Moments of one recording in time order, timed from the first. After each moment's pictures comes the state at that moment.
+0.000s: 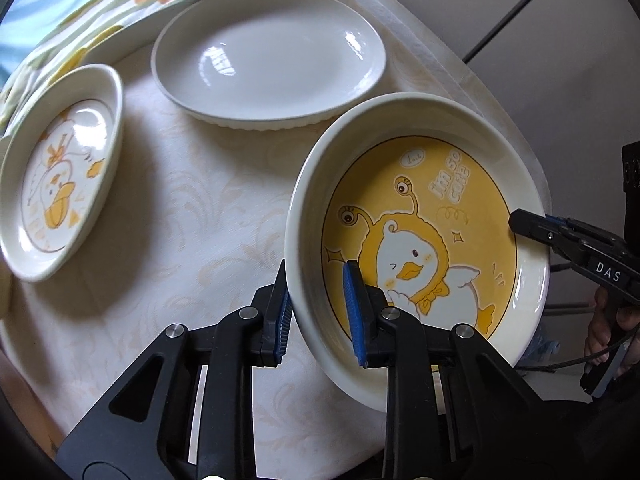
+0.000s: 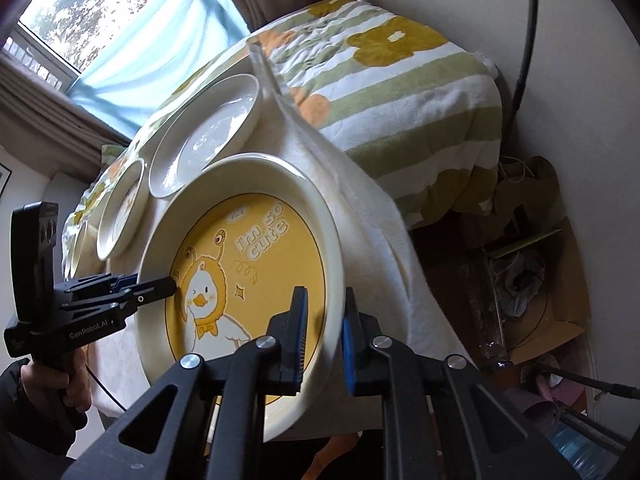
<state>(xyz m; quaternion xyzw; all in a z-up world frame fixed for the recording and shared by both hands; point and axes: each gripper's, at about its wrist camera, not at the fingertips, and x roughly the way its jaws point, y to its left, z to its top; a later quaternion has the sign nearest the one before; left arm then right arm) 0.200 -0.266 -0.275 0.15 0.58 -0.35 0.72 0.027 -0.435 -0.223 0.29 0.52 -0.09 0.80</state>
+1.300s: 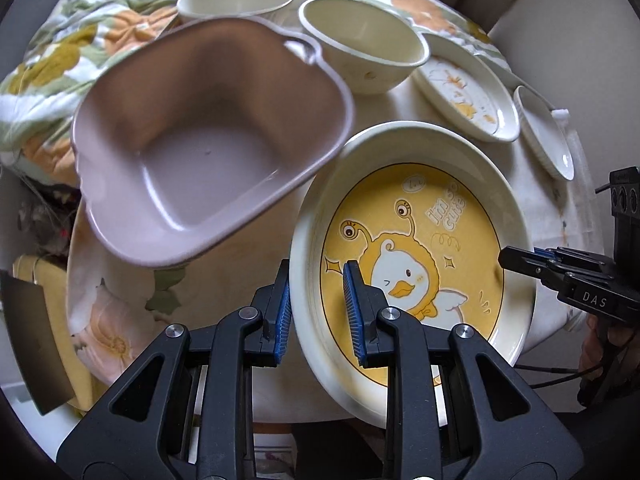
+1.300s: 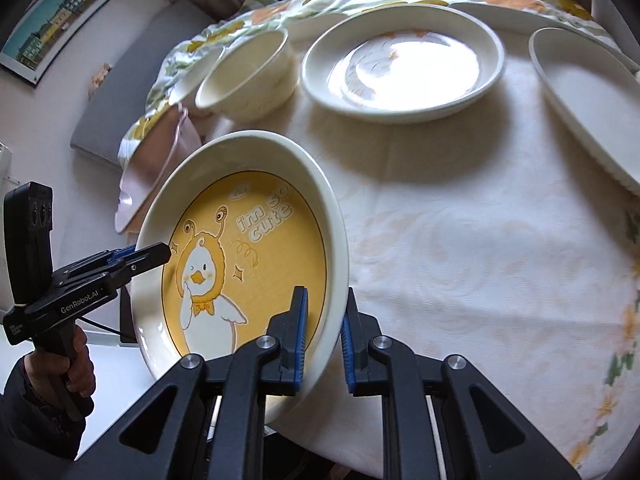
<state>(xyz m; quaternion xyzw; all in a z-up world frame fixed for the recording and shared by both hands) 0.177 0.087 -0.273 -0.05 0.58 -0.11 0.80 0.163 -0.154 -0.253 0.13 0.61 0.19 0.76</state>
